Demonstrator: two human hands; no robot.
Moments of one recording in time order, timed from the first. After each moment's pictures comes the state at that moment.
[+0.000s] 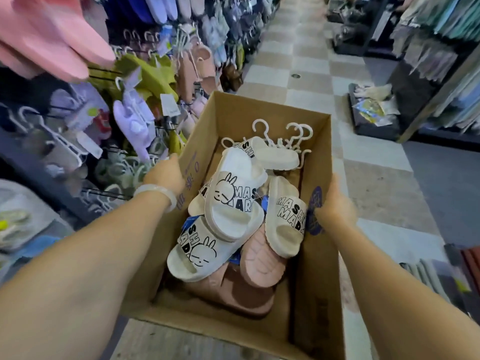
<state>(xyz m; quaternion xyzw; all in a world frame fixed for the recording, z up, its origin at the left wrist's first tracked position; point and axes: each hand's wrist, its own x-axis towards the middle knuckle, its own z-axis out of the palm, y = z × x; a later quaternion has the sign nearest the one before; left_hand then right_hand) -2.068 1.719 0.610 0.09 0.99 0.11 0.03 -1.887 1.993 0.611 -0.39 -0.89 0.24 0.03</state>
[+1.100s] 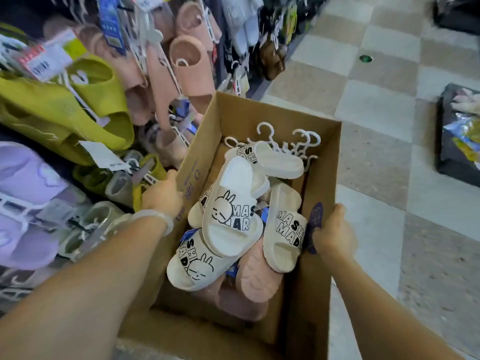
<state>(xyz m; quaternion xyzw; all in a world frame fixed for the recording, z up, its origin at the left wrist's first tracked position) -2.507 1.952 0.480 -0.04 0.99 0.10 0.08 -2.395 2.250 0.470 -0.35 -0.91 0.22 -0.06</state>
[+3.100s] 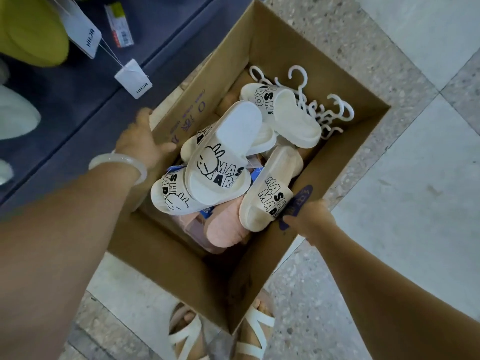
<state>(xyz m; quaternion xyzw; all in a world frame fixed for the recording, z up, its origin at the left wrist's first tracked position) -2.581 1.884 -0.032 -0.25 0.92 0.22 0.21 -2.527 2.184 -0.020 -0.32 -0.82 0.13 -0.47</state>
